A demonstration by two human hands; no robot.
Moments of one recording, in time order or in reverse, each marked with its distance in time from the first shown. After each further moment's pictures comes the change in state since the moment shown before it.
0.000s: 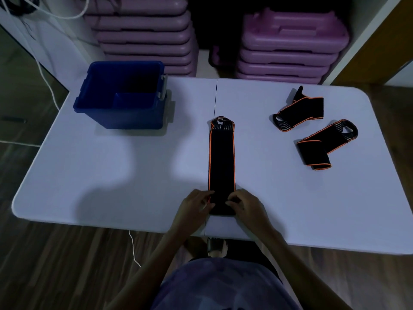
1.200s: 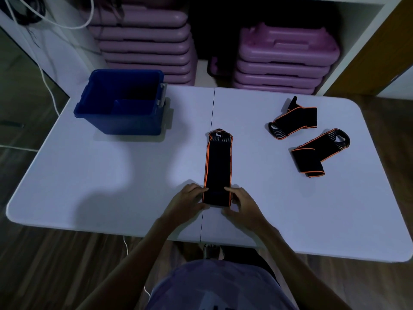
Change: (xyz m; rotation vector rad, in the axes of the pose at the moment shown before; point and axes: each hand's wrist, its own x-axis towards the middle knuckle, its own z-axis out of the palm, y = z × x) left_hand 0.029 -0.013 -0.015 0.167 -0.068 0.211; right_hand 0.014 0.013 -0.005 0.109 -0.090 0.005
